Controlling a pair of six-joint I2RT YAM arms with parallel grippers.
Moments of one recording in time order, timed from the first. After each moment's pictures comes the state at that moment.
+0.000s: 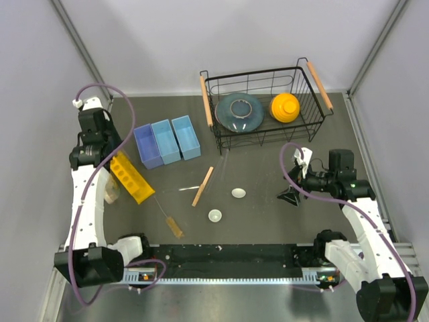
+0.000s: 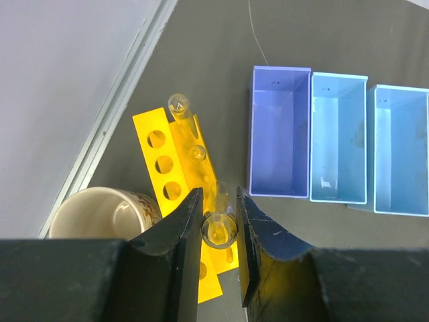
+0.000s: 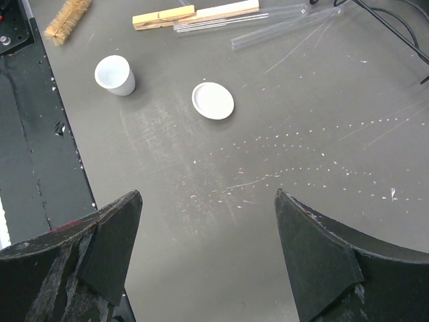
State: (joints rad) left arm 0.15 1.12 1.24 -0.68 -0.18 -0.21; right arm 0.06 0.82 0.69 -0.70 -0.95 -0.60
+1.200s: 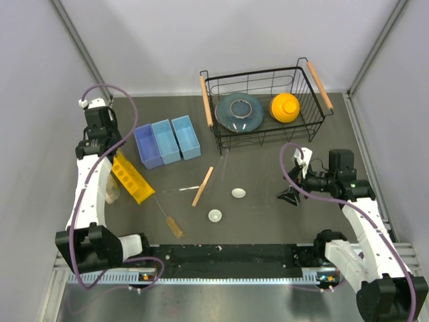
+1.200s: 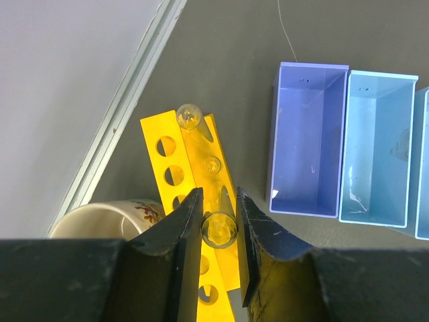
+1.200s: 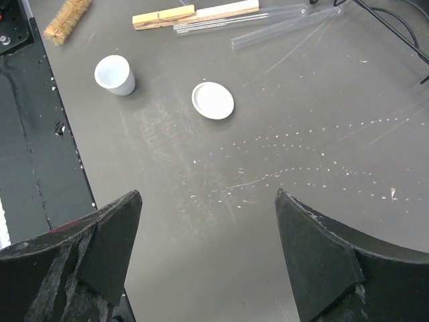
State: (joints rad) left arm 0.16 1.23 1.21 -0.61 -0.24 -0.18; right arm 0.06 0.82 0.69 -0.70 -0.95 -0.60
